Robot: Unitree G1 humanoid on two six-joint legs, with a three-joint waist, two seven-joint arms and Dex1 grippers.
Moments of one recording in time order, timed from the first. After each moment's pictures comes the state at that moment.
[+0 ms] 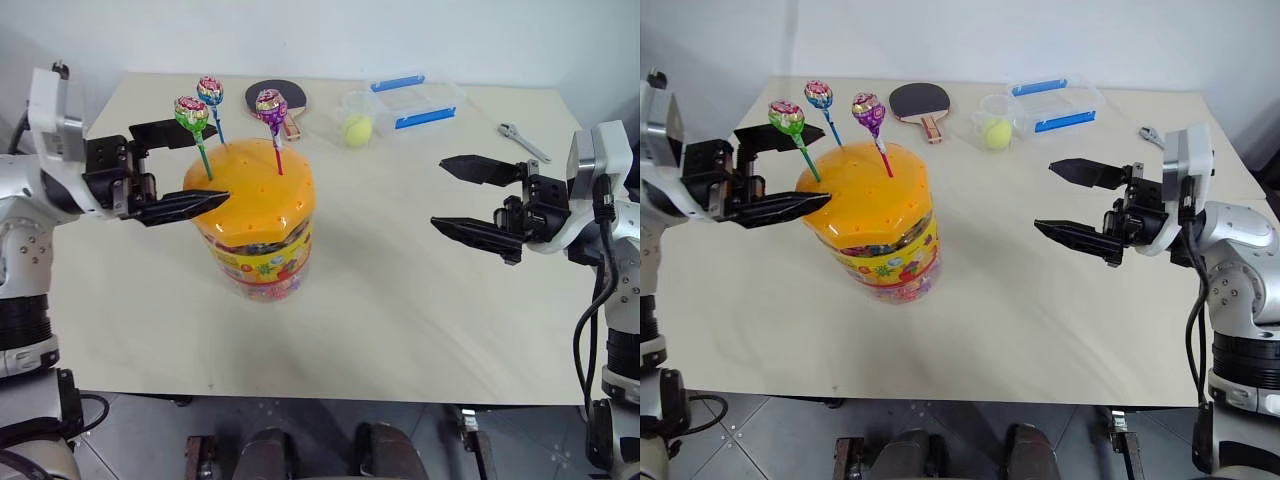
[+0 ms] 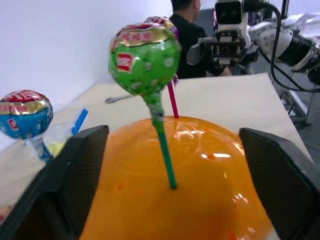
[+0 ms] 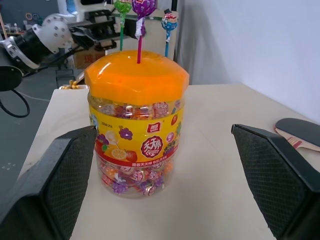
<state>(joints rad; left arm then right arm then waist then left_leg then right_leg) -0.75 0.85 0.23 0.08 -0.71 0.39 -1.25 -0.57 -0.75 -0.25 -0.12 0.78 0.46 1.20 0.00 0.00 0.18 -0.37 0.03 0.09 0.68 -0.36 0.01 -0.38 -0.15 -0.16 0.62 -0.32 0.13</state>
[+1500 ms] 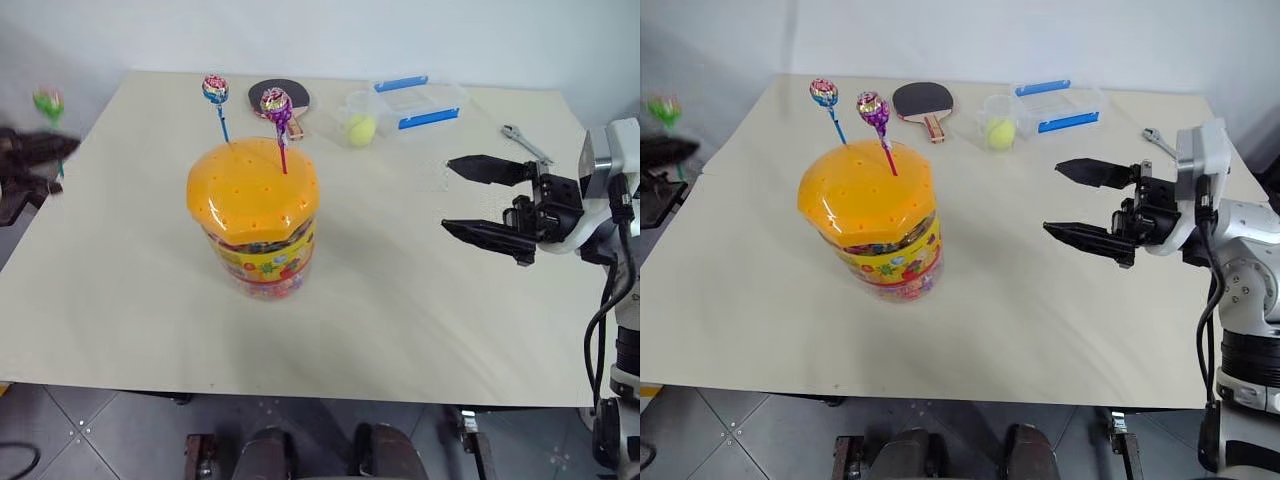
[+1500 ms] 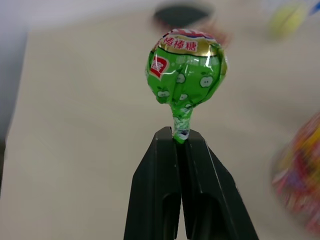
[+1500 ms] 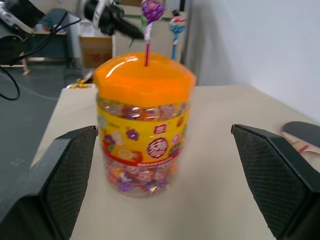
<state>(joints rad) -0.65 1.22 0.38 0.05 -0.55 1.16 -0.61 -0.59 -0.78 -0.24 -0.09 0.80 0.47 1.29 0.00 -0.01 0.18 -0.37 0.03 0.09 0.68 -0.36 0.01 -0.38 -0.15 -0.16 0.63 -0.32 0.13</state>
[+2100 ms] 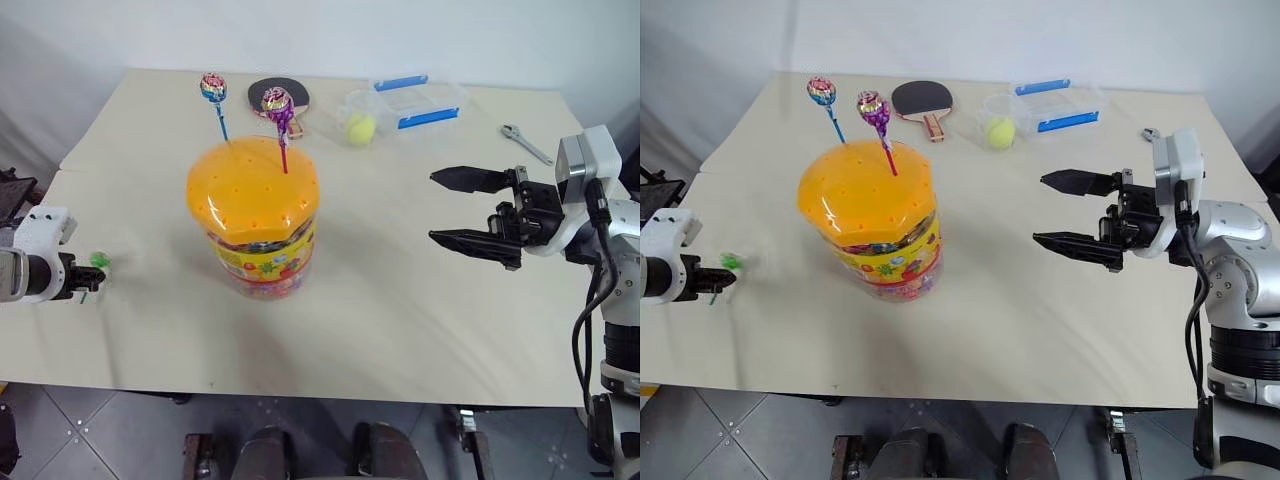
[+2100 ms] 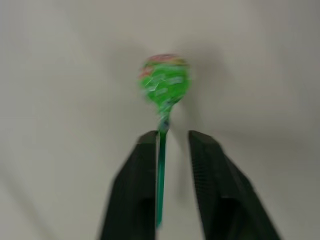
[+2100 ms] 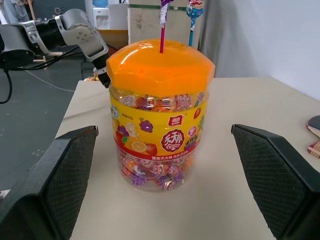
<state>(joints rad) -0.60 1.12 0.13 0.25 -0.37 1.35 -0.48 -0.61 -0.76 -0.20 -0.06 0.77 0.46 1.31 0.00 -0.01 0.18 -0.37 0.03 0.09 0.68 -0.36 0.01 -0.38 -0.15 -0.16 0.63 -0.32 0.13</state>
